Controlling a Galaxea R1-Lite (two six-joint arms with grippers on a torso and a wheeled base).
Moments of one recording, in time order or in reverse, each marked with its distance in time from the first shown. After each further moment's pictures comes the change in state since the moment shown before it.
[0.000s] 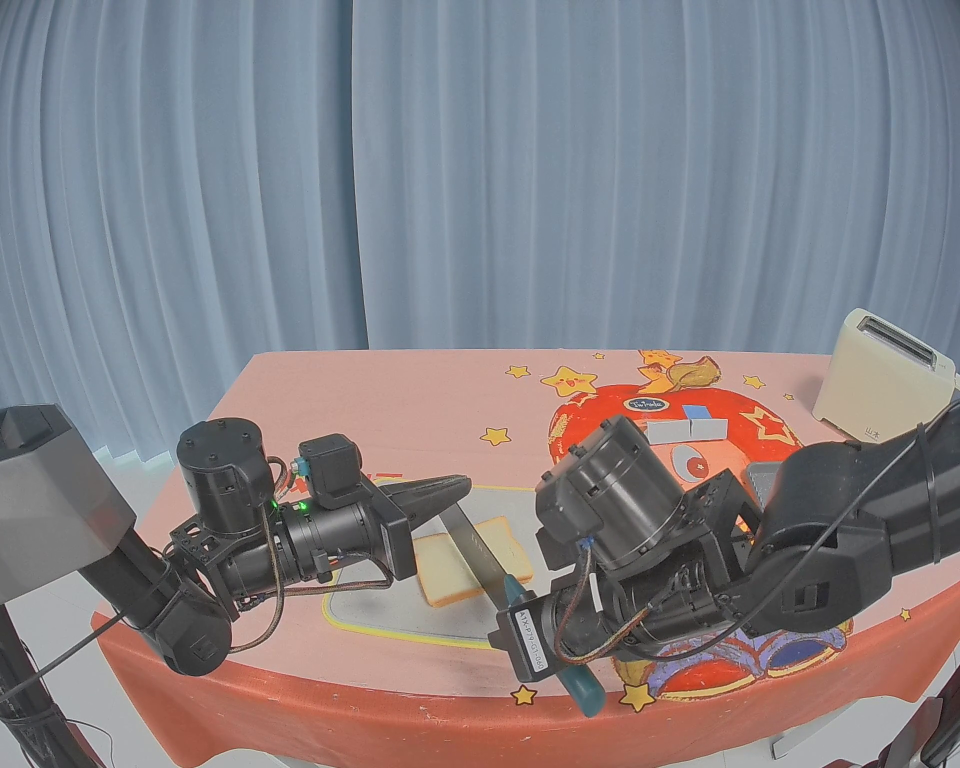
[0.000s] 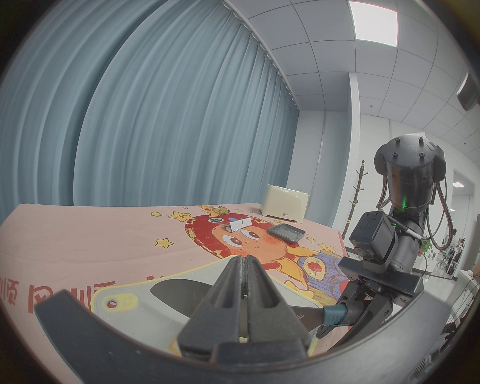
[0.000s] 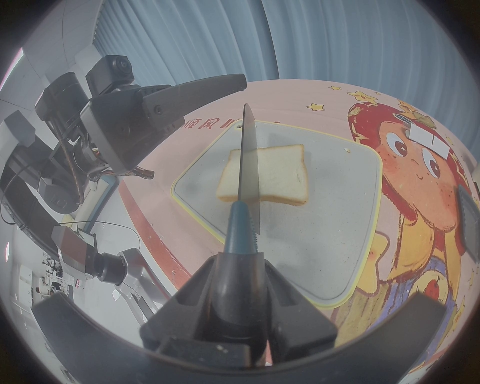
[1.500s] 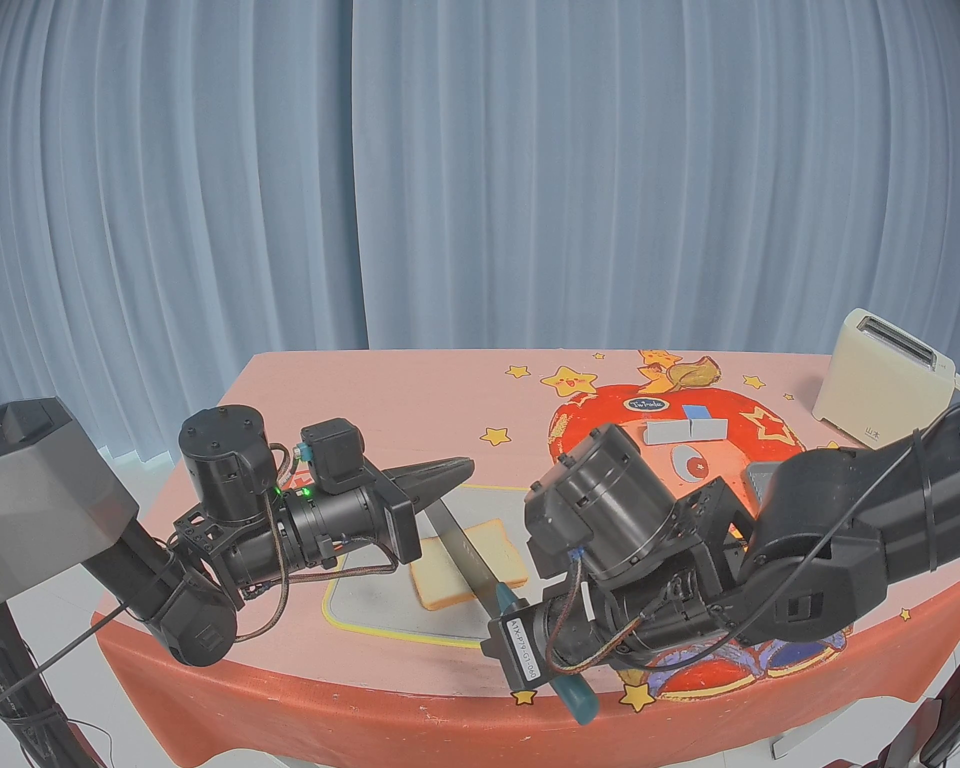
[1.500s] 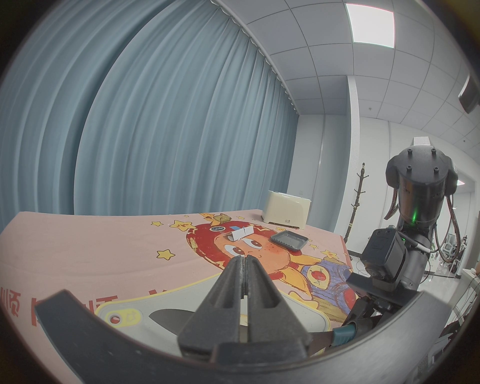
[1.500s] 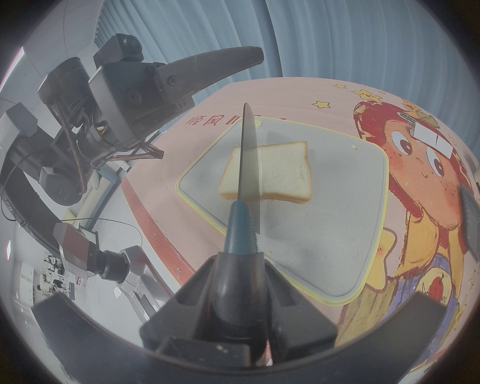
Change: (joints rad) left arm 0.004 0.007 -0.044 0.000 0.007 -0.003; right arm 0.019 0.008 -0.005 0.002 0.007 0.010
